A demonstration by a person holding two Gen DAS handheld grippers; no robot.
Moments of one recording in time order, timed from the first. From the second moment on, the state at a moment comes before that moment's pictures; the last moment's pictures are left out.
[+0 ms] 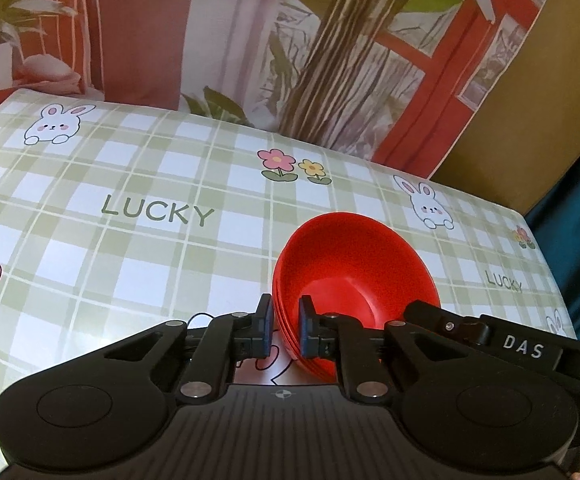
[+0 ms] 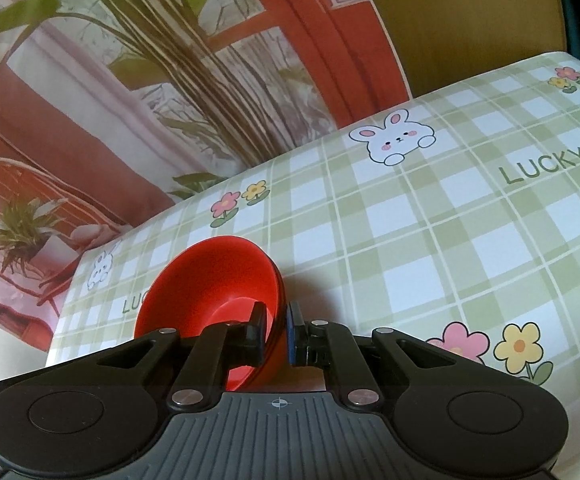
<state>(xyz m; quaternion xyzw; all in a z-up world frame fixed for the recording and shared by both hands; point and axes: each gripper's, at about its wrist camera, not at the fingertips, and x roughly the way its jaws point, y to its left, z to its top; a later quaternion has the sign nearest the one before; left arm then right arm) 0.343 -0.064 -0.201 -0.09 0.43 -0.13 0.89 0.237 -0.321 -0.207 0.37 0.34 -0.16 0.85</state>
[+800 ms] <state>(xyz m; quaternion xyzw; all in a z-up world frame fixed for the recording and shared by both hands) 0.301 -0.059 -0.154 -0.09 0.39 -0.13 0.91 0.212 -0.313 -0.157 0.36 0.29 -0.17 0.87</state>
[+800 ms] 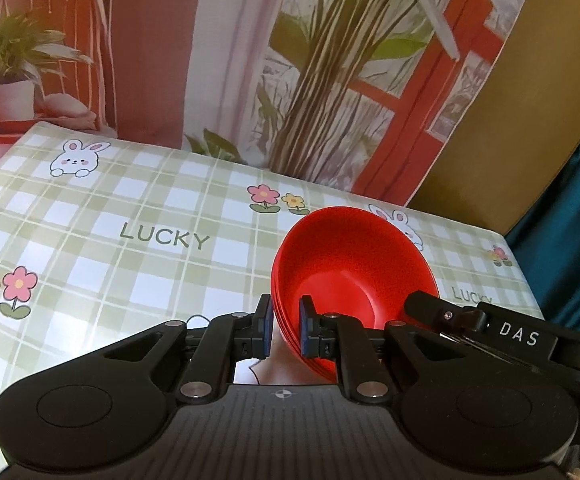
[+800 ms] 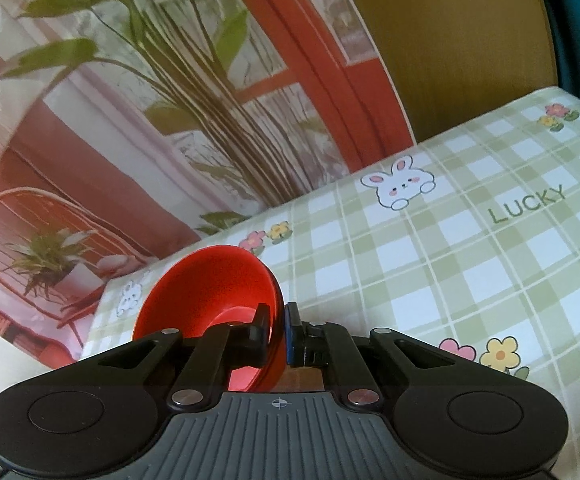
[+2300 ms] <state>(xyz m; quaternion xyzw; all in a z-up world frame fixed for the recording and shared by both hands) 0.207 -0.032 -0.186 -0.08 0.43 -0.13 0.89 0.141 -0.240 -0.165 0.32 0.35 -0.15 0.86</state>
